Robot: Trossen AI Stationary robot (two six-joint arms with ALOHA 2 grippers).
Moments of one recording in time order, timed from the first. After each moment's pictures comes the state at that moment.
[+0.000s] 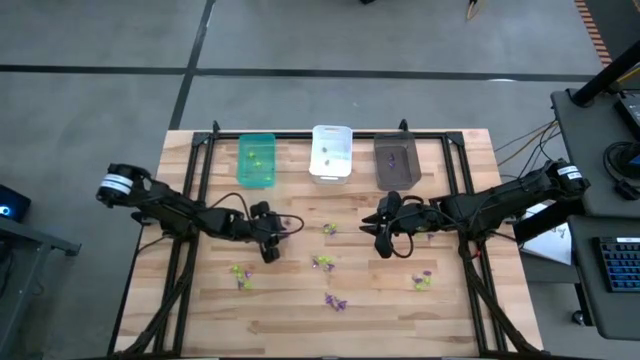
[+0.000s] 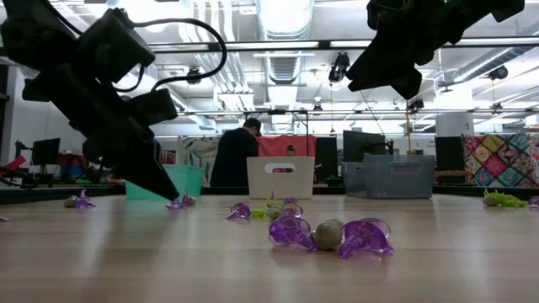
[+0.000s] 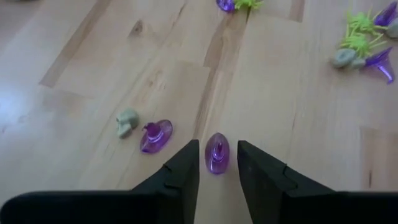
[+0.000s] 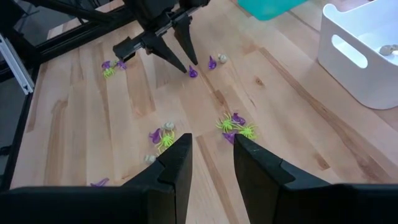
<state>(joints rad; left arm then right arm) -0.18 1.46 0.41 0.22 -0.31 -0.35 0.20 1.20 0.69 -0.07 0.26 0.52</state>
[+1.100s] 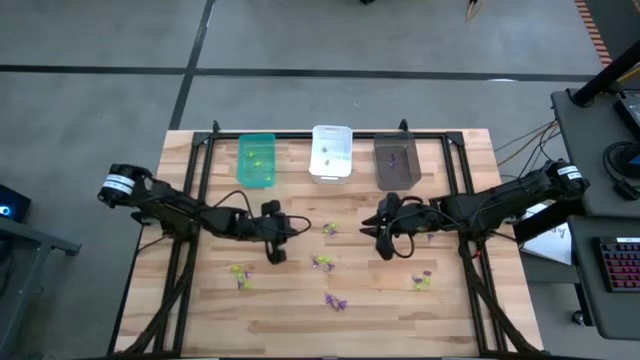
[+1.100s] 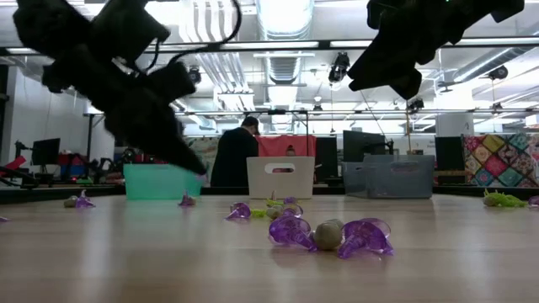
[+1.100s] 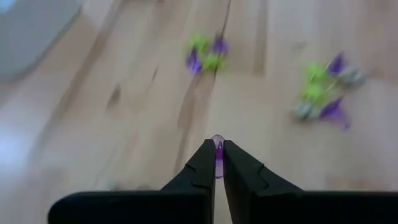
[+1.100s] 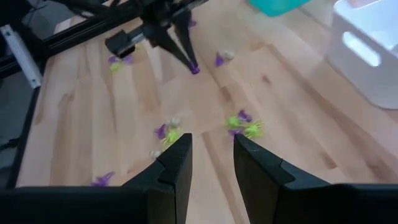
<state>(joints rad) -0.18 1.47 0.51 0.25 -0.28 -0.21 0.20 1.20 0.69 -0.07 0.22 0.51</state>
